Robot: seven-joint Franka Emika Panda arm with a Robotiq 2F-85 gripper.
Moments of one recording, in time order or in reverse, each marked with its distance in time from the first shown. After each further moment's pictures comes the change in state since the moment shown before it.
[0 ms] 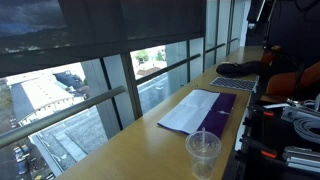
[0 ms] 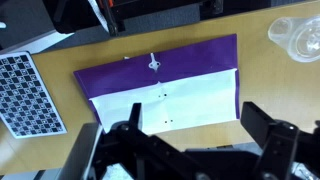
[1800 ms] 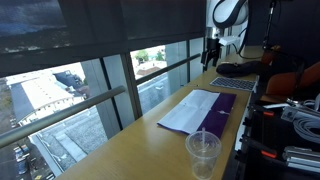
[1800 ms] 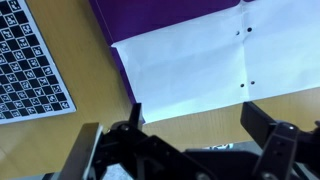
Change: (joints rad) arm -0.152 0.921 -0.142 0.495 -0.025 0.401 -0.204
